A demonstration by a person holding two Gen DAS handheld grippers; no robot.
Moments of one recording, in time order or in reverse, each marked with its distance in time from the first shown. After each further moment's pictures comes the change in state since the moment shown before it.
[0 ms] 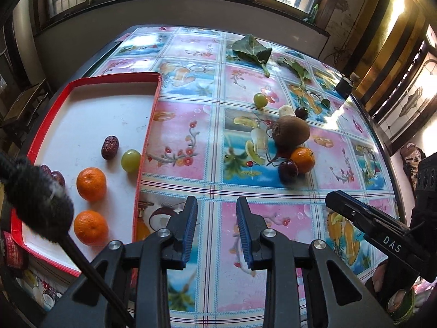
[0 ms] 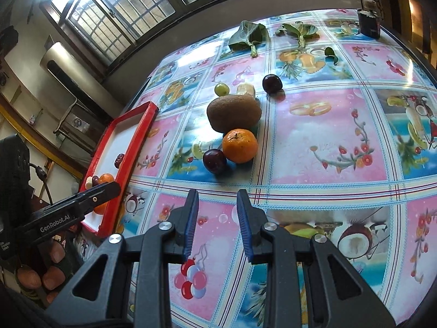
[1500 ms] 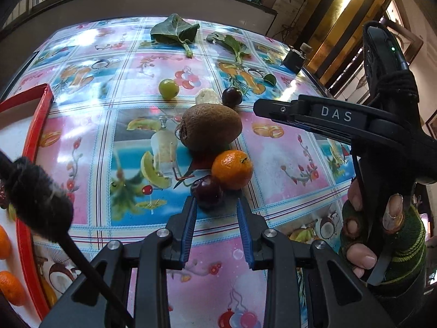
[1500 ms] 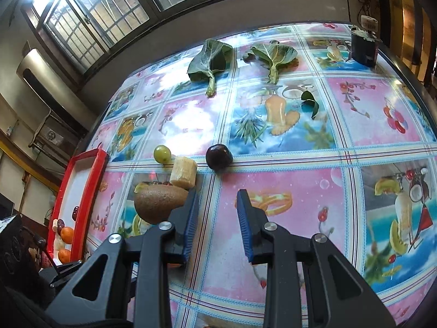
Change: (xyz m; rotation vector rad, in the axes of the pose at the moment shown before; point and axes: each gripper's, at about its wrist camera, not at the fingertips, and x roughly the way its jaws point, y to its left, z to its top) left arm 0.071 -0.067 0.022 0.147 0.059 -0.246; right arm 0.035 -0.050 0.098 0.004 -0.017 -0.121
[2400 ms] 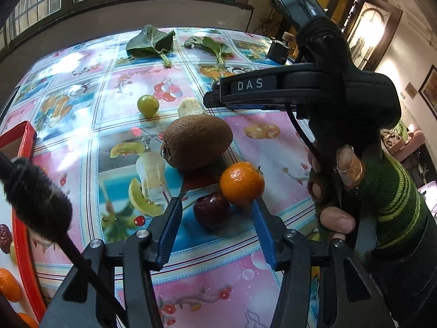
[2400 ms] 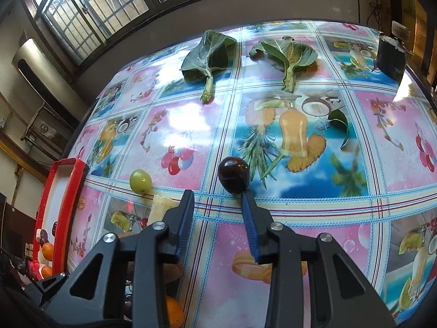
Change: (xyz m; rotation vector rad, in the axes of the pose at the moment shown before) left arm 0.014 -0.009 0.006 0.155 -0.018 0.001; right arm 0.054 -0.002 0.034 -0.041 0.028 -0.022
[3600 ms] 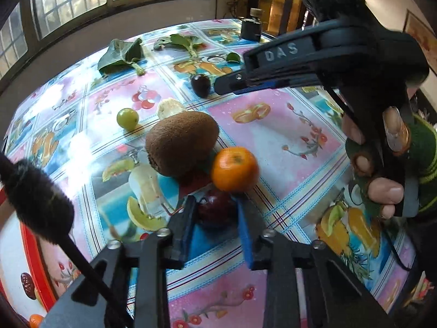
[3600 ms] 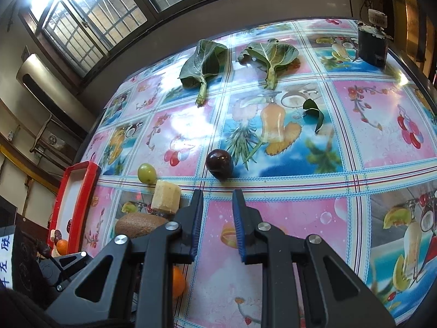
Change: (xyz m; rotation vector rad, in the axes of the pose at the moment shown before) left arm 0.006 -0.009 0.003 0.234 0.045 0.027; right arm -0.029 -0.018 -0.014 0.060 -0.029 0.048
